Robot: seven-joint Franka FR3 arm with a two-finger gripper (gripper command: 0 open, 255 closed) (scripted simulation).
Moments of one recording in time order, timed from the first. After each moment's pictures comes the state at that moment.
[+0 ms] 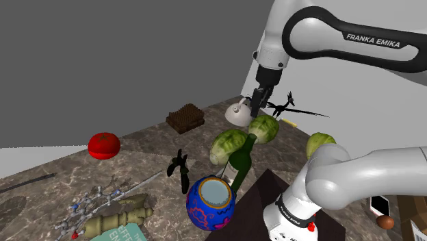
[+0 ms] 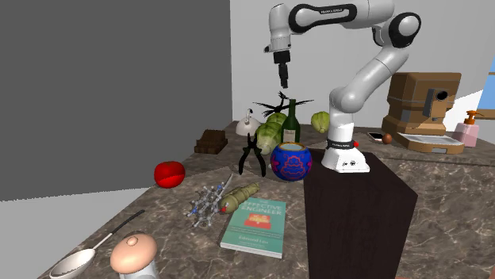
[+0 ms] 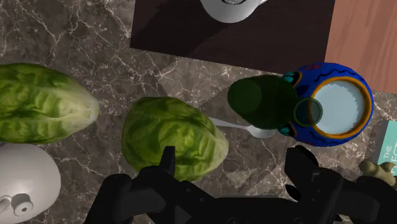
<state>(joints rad) 0.02 -0.77 -0.01 -2.44 -0.06 1.54 -0.07</state>
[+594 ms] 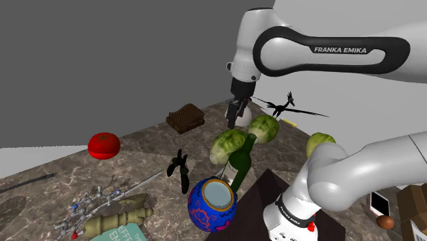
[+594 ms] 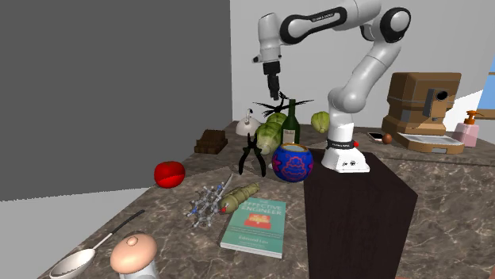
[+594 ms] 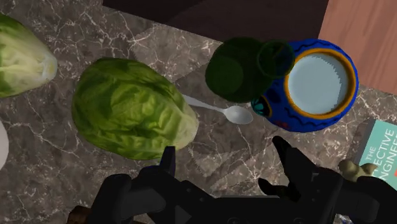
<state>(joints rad) 0.10 -0.61 0.06 -2.46 0.01 1.72 -0.06</state>
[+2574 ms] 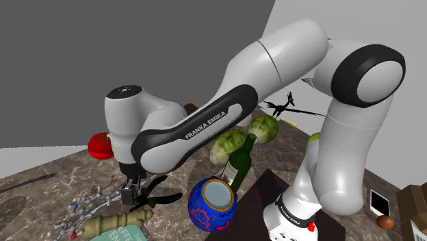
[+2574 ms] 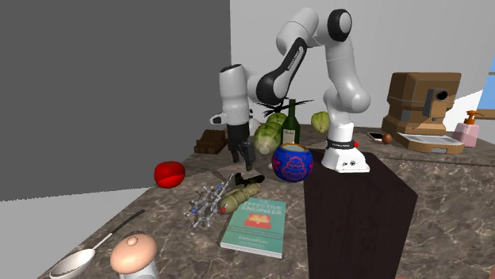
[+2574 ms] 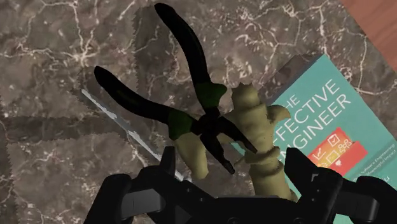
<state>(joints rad) 0.38 0.29 0.34 -2.07 -0.06 2.26 0.04</state>
